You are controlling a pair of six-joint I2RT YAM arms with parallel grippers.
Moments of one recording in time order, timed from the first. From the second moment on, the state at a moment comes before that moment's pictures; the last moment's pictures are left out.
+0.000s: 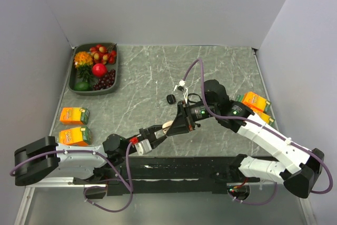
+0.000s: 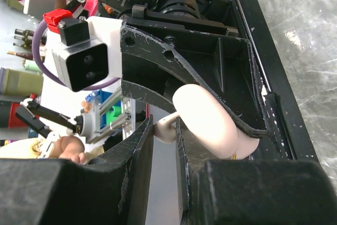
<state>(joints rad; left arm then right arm) -1.20 1.10 0.20 1.30 0.11 0.39 0.78 1.06 1.02 -0.41 -0.89 0.57</state>
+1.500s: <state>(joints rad) -1.23 1.08 0.20 1.29 0.07 0.40 0.79 1.05 1.02 -0.41 -0.82 0.59</state>
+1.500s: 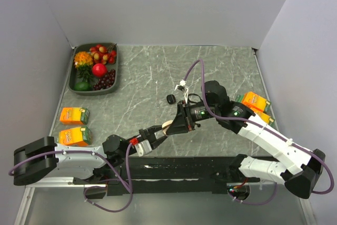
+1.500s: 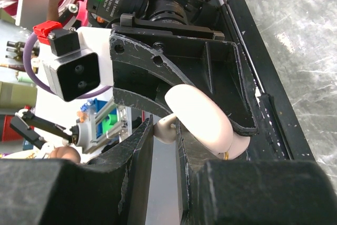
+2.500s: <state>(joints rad) -1.23 1.10 0.18 1.28 0.06 0.33 0.80 1.08 1.07 -0.52 -0.78 0.59</state>
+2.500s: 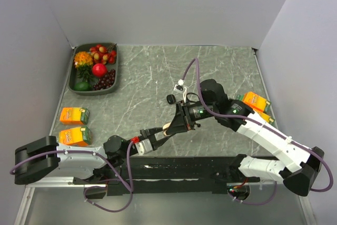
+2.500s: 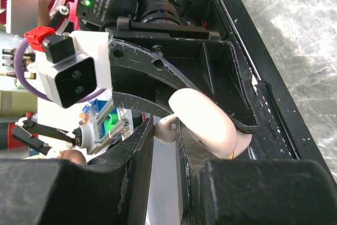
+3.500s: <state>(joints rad) -1.25 1.09 0.18 1.27 0.05 0.31 0.80 1.05 1.03 -0.46 -0.75 0.60</state>
